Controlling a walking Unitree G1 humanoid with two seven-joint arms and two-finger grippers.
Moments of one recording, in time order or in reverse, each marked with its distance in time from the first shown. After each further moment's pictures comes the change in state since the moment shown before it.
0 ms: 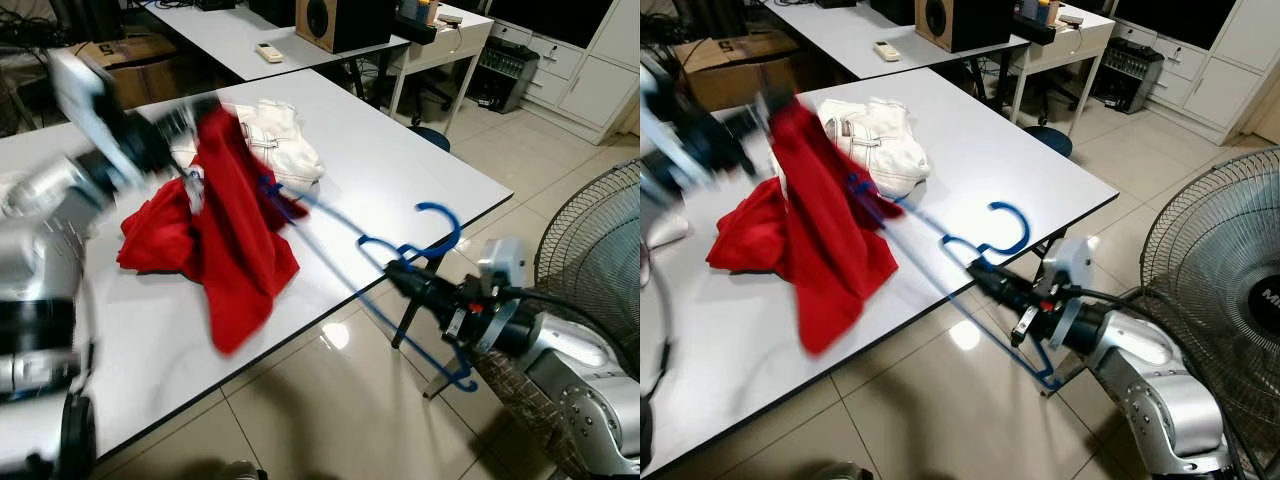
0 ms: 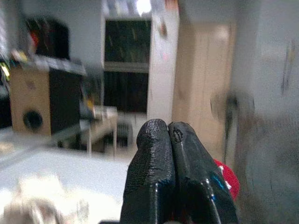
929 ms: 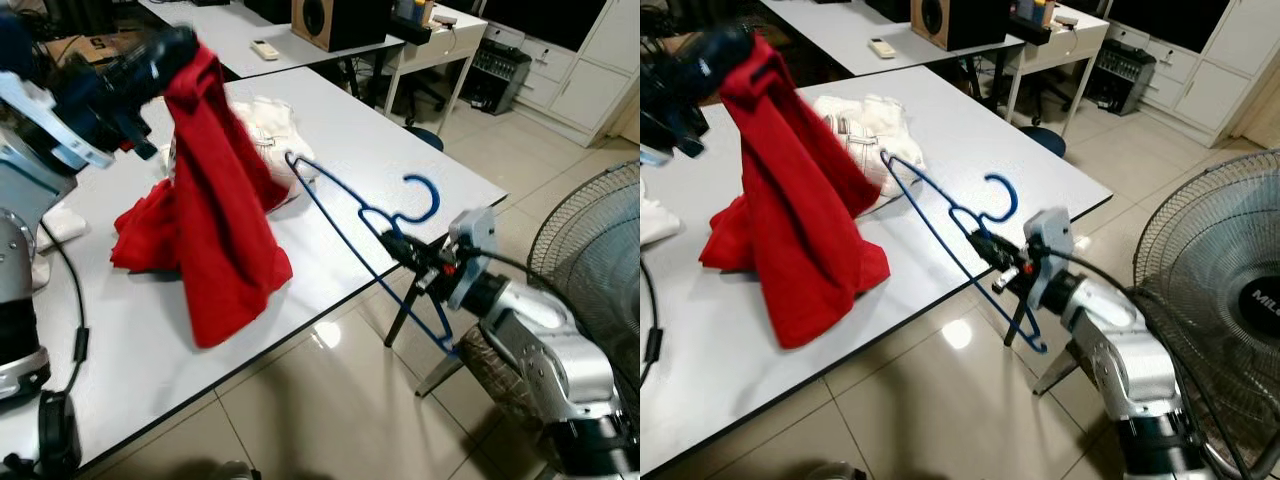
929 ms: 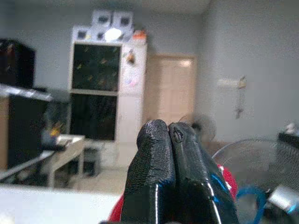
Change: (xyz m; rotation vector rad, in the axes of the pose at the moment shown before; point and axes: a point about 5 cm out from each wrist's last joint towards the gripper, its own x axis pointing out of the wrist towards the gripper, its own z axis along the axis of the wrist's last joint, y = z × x) left arm -0.014 -0.022 0.026 -0.051 -0.015 -0.136; right arm 0.033 -0.037 0.007 -0.073 -0.020 -0.193
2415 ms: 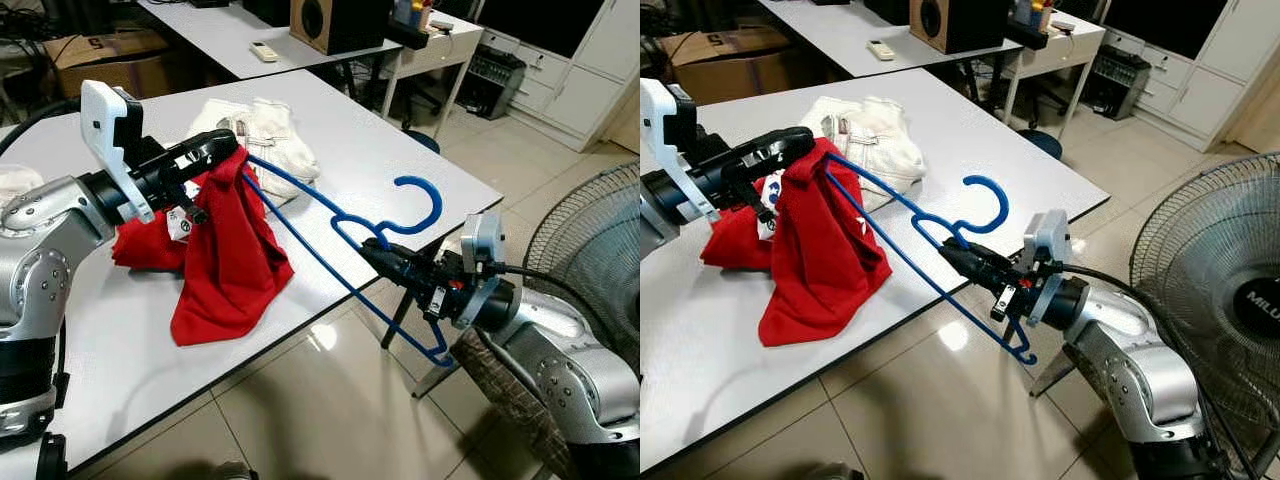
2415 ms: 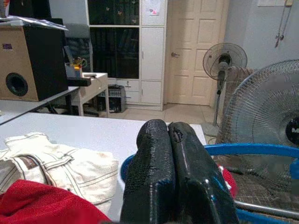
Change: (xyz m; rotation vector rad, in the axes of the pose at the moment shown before) left arm -0.004 -0.011 -0.051 0.075 0.312 0.069; right arm -0.013 0.033 0.015 0.050 -0.058 0.269
